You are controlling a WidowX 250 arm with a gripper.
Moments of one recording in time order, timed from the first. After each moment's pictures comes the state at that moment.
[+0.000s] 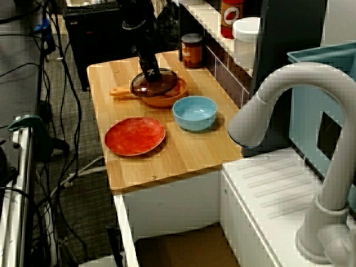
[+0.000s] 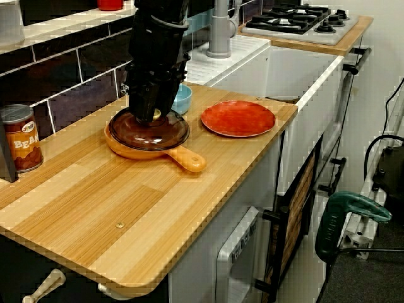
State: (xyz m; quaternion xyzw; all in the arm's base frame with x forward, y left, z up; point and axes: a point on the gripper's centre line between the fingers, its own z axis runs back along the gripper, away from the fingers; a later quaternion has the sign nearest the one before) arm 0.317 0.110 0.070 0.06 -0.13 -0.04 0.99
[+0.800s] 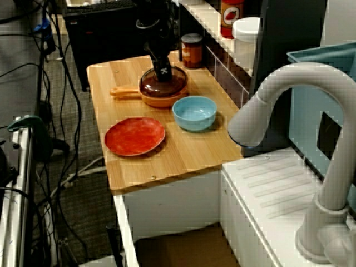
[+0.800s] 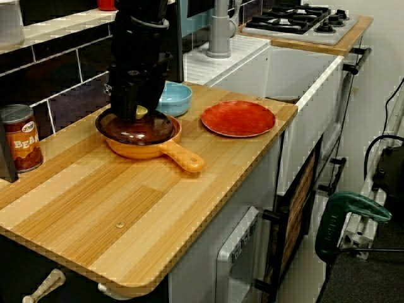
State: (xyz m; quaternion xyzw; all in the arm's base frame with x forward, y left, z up) arm 0.339 0.112 0.067 0.06 -0.12 -0.02 0.99
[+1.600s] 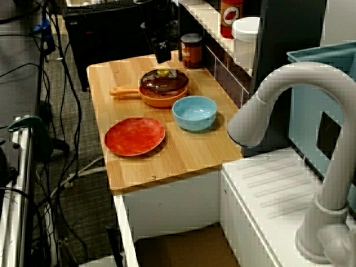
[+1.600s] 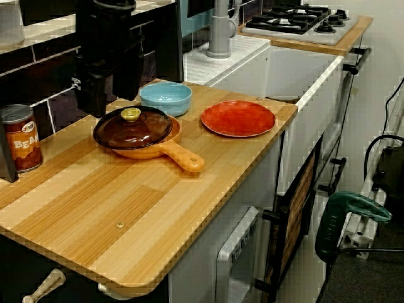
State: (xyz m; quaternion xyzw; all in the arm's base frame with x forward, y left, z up) arm 0.342 0.151 0.094 0.01 -0.11 0.02 0.99
